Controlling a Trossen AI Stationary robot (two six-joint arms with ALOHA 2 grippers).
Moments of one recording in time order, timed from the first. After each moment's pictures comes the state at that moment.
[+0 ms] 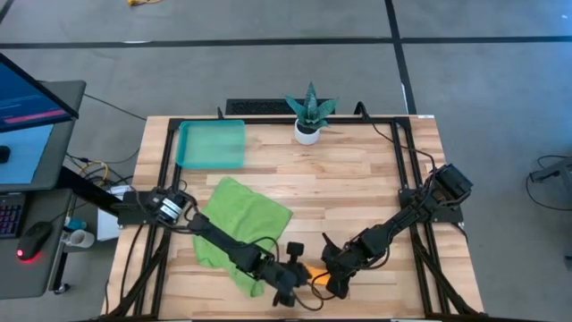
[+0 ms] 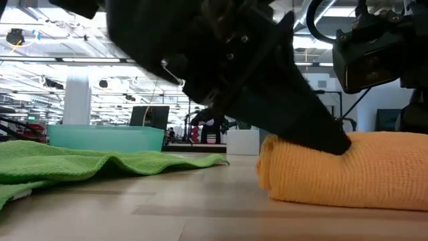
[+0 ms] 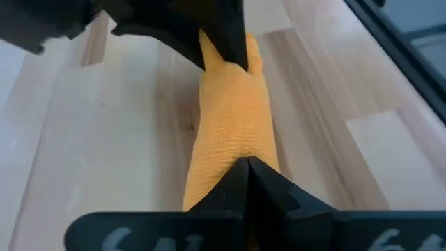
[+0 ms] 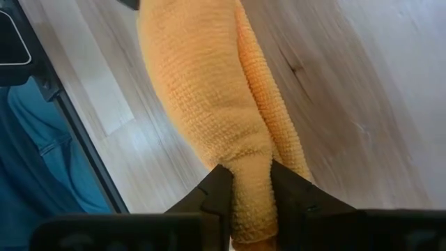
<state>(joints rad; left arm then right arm) -0.52 2.21 1.42 0.10 -0.35 -0.13 0.63 1.82 0.96 -0.30 -0.16 1.12</state>
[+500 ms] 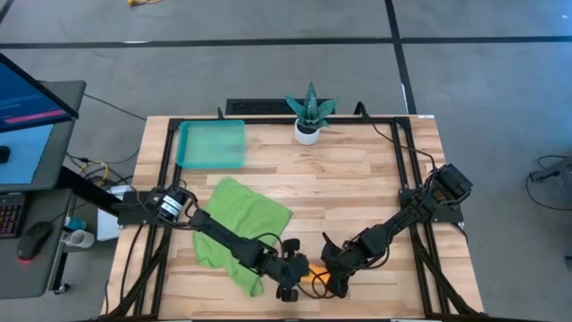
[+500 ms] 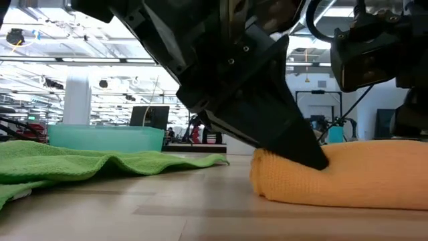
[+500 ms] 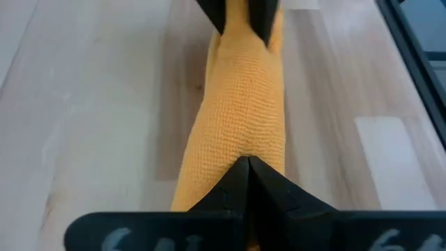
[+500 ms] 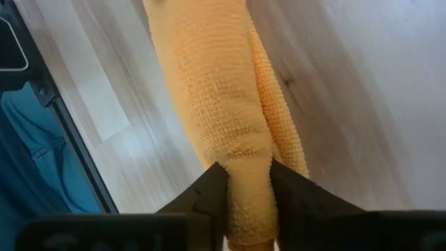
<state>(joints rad) -0.48 2.21 1.42 -0.07 -0.24 -0.40 0.63 1.82 0.96 -0.30 -0.13 1.09</state>
